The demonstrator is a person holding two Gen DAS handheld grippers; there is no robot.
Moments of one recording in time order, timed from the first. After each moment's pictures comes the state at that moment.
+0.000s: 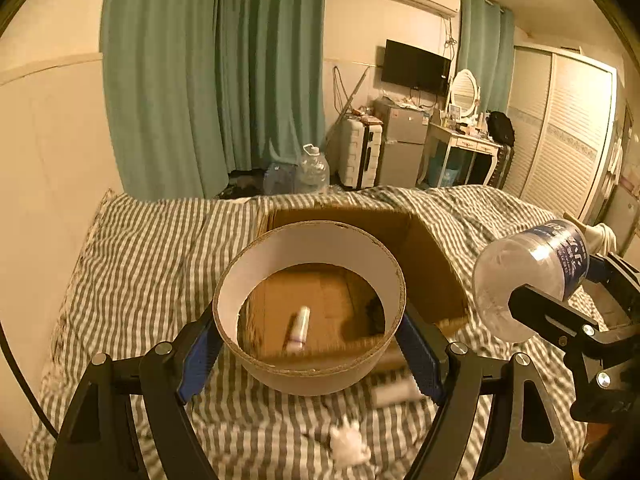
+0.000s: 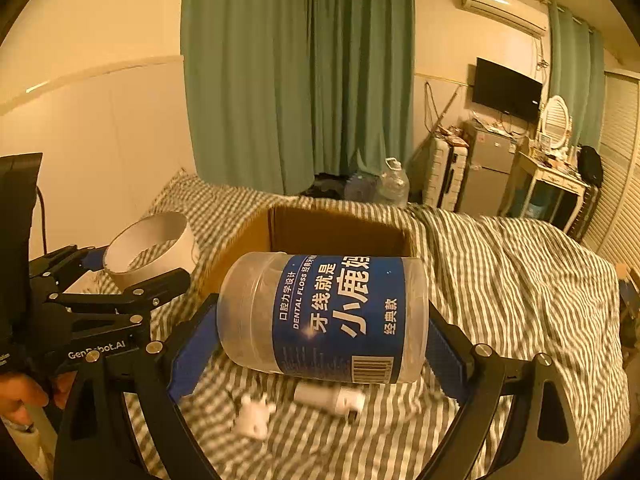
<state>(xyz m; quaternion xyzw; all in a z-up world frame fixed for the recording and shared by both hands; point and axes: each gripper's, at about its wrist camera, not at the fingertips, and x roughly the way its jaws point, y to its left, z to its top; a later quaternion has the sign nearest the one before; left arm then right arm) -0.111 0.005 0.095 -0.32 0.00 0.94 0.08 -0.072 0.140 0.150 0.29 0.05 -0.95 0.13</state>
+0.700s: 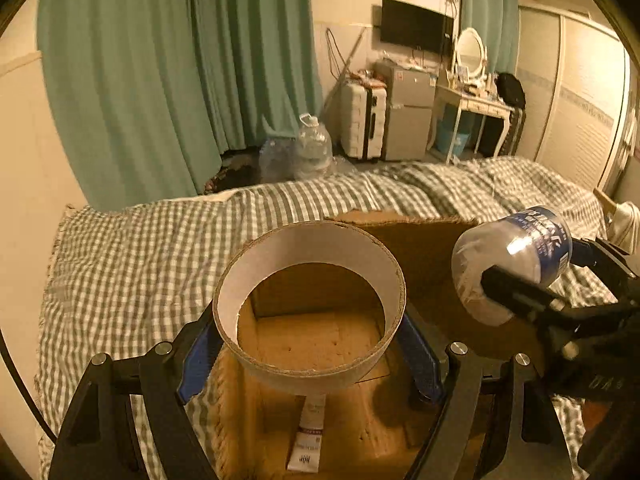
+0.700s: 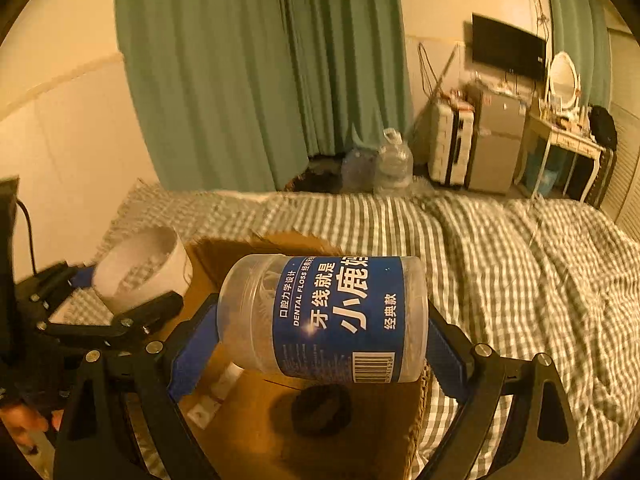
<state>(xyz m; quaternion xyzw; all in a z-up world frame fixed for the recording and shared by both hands) -0.284 0.037 0.028 -0.38 0.05 0.92 0.08 -0.277 0.158 0.079 0.35 0.01 -0.93 0.12</state>
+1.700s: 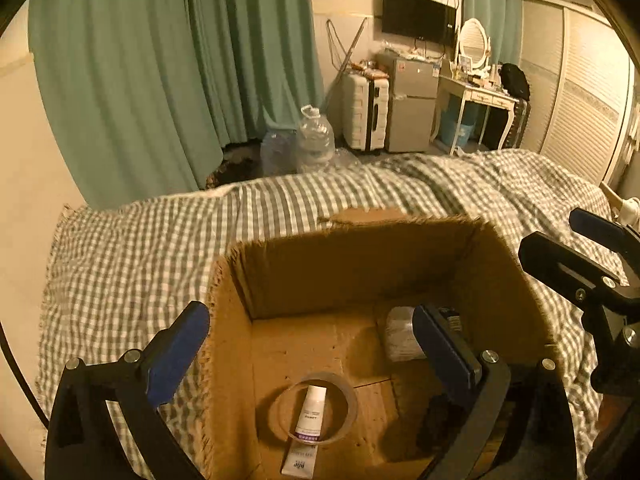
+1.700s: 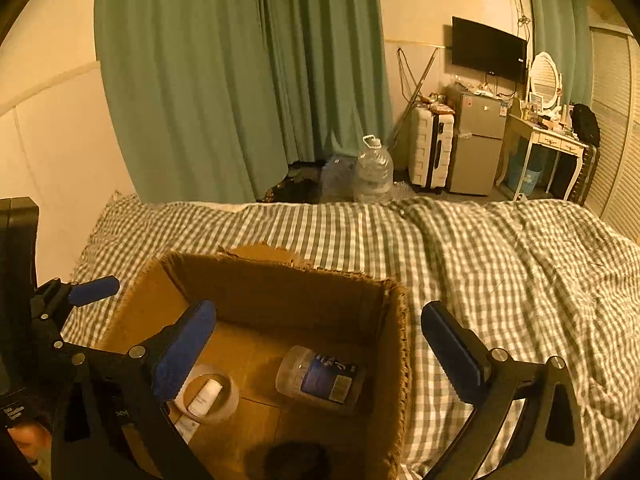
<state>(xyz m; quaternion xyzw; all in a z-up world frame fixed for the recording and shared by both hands) -0.287 0.050 0.032 -0.38 0.06 0.92 0.07 -0.280 0.174 0.088 0.33 -0.01 -0.94 0.09</state>
